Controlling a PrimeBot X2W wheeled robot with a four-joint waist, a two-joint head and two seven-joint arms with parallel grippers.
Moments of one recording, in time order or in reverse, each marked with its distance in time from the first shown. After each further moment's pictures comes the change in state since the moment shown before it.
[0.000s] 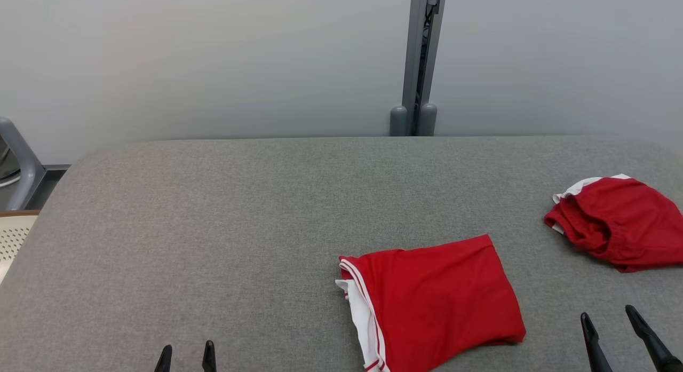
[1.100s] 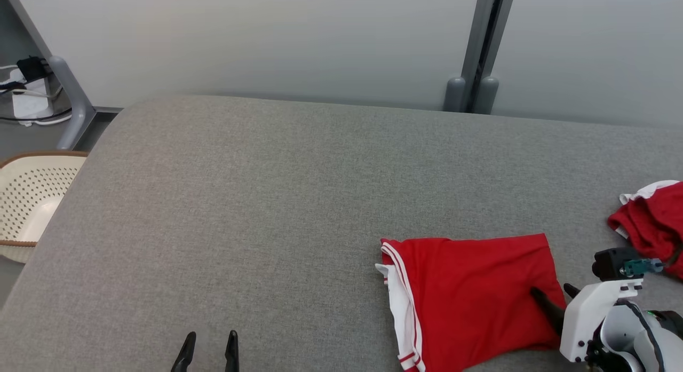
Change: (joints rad) left arm -0.028 -0.001 -0.060 0.007 0.009 -0.014 0.000; right arm -0.524 -0.157 0.386 0.541 0.485 0.001 0.510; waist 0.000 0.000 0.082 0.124
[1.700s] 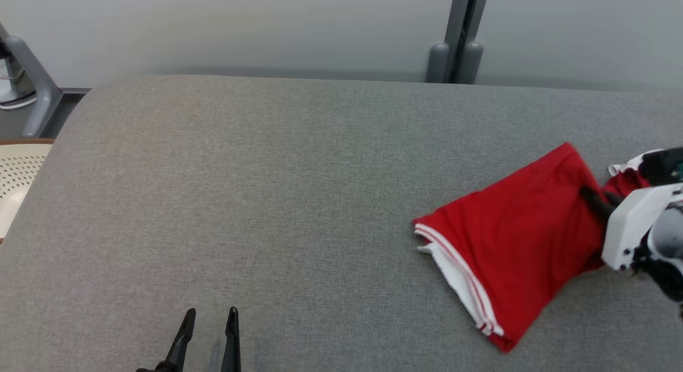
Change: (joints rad) left arm -0.058 0.000 -0.009 -0.020 -0.008 0.015 0.000; right arm -0.260 -0.148 0.138 0.005 0.132 0.000 -0.021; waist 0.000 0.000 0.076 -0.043
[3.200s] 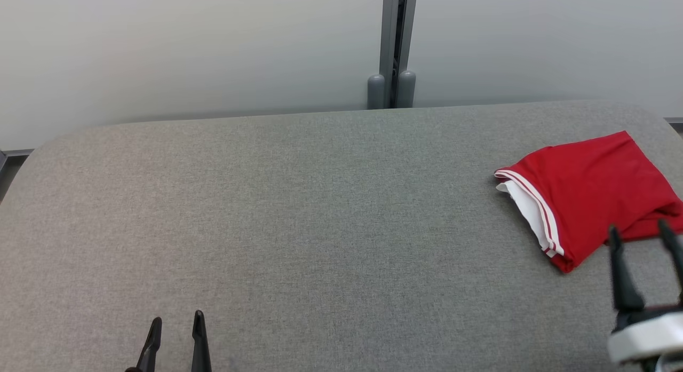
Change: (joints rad) left arm 0.011 0.000 0.080 0.003 -0.047 0.042 0.000; right arm 0.477 0.255 -0.585 -0.429 -0.584 0.000 -0.488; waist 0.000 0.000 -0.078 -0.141
